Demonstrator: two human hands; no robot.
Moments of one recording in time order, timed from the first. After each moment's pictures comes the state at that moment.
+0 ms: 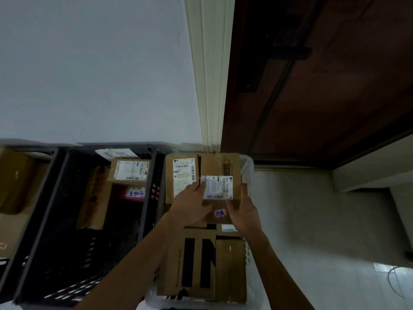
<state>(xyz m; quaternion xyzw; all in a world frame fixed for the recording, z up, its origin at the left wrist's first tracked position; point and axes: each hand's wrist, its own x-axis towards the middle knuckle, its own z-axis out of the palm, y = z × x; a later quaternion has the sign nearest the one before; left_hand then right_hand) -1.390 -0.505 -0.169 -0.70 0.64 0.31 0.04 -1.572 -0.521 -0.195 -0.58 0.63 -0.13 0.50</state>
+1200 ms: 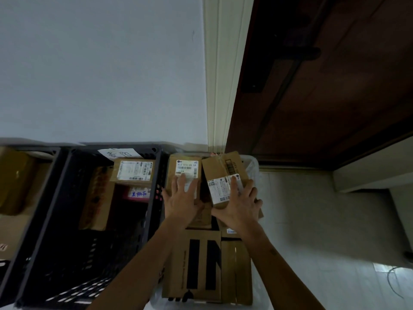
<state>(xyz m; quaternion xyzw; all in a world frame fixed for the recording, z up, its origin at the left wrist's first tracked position) -1.365 -0.488 -0.191 -0.79 0.56 0.24 0.07 -1.535 -0.530 -0.176 -0.72 0.64 0.13 0.25</state>
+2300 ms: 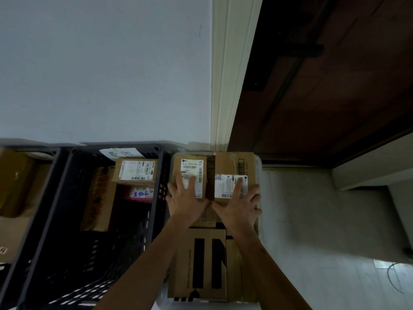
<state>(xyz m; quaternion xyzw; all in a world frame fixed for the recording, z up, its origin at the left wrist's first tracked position) -1.361 -0.488 -0.201 -0.83 0.50 0.26 0.01 -1.511 -0.511 -0.183 -0.64 0.71 0.13 0.26</state>
